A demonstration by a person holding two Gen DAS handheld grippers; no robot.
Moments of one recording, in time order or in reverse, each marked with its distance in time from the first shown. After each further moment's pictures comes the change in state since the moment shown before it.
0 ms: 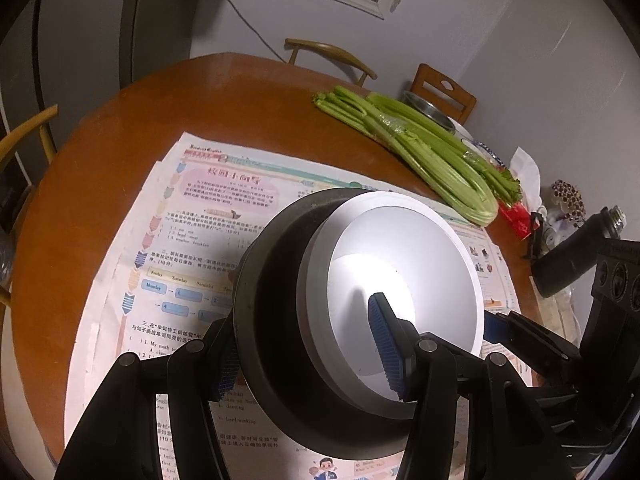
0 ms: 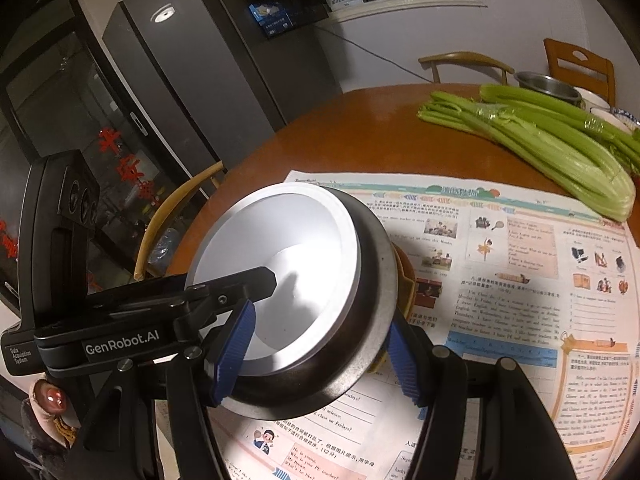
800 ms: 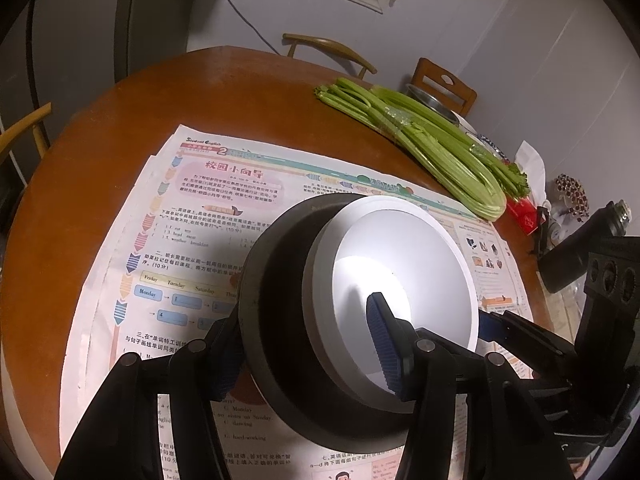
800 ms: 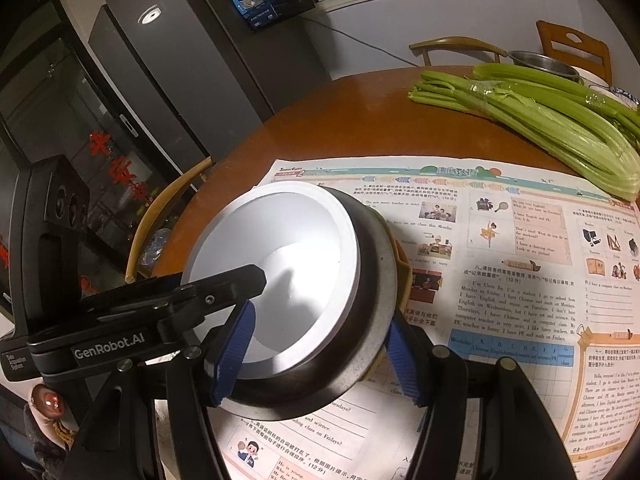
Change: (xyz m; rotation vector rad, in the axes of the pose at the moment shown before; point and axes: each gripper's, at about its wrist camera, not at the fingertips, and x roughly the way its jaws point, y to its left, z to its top) left arm 0.018 0.005 0.000 0.019 0.007 -0.001; right arm 0.022 -0.010 -0.002 0.044 0.025 -0.008
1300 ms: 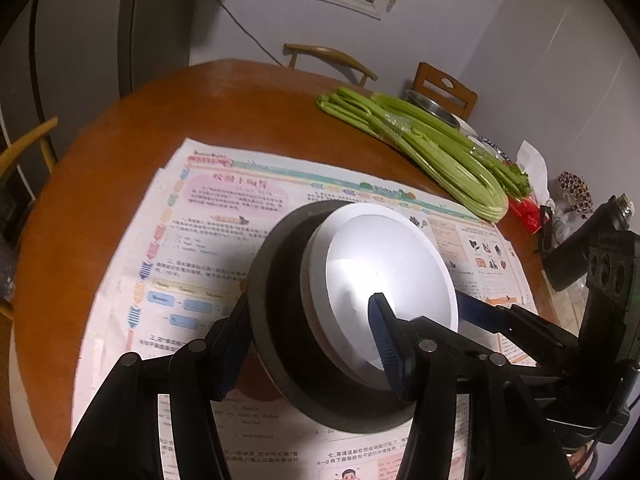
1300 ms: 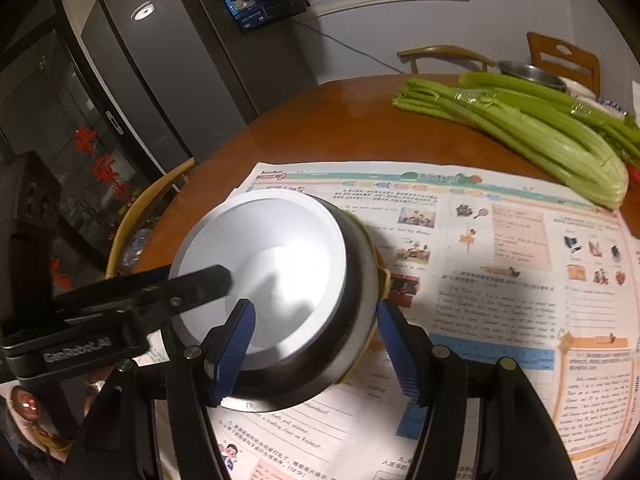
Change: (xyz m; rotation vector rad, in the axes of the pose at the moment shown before) left arm -0.013 -0.003 -0.001 0.028 -0.040 0.038; right arm -0.002 -0.001 -0.002 -0.025 -0.021 -0.086
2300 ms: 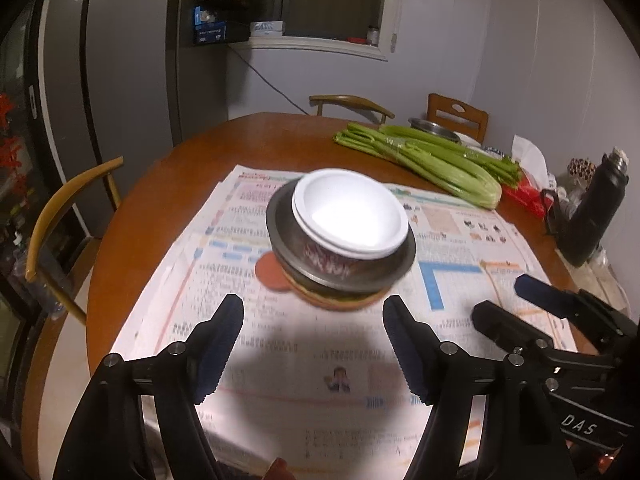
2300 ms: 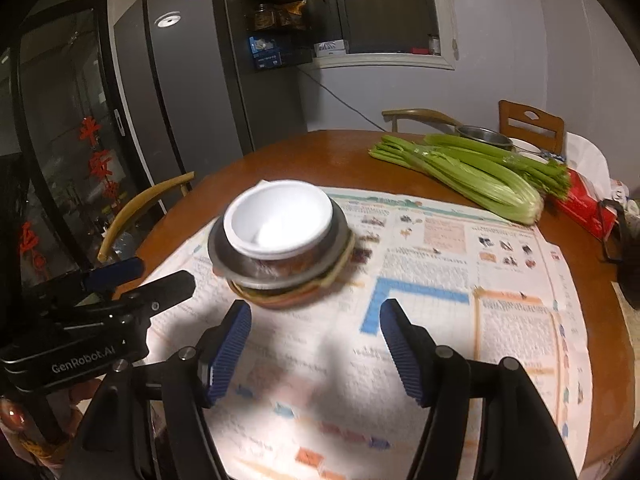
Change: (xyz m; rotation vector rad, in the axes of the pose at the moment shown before) left arm -0.092 -0.051 -0.110 0.066 -0.206 0.199; right arm -0.111 0.030 -0.089 -0.121 -0.193 -0.150
